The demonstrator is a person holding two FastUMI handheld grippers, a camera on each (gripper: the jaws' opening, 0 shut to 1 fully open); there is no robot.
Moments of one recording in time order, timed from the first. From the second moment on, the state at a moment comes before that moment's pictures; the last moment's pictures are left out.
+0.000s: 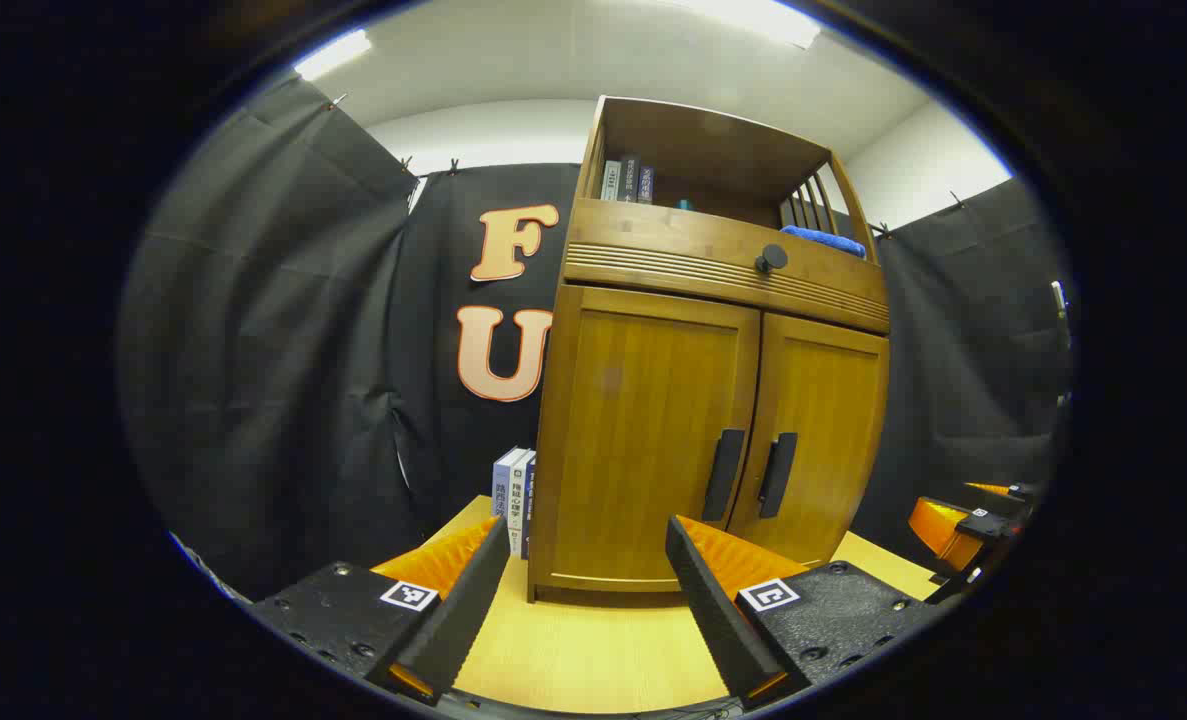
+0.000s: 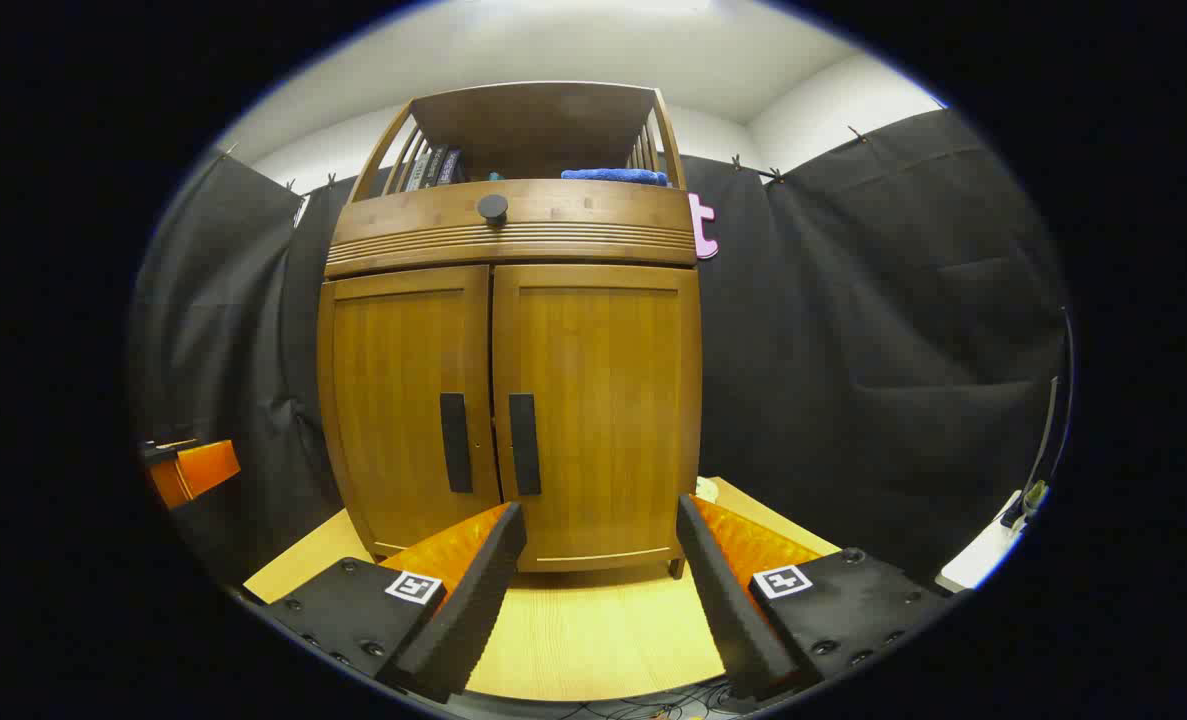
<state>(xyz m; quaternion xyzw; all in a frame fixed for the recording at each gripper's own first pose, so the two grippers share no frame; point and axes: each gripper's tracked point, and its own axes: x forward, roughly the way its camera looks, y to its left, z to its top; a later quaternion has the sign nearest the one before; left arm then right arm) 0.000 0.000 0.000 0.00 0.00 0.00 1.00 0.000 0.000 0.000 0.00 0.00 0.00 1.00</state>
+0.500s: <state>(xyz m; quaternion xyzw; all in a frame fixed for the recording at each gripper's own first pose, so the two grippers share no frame) -0.004 0.004 -0.007 -0.01 0.01 0.00 1.00 -0.006 -0.002 0.000 0.01 0.00 0.00 1.00</state>
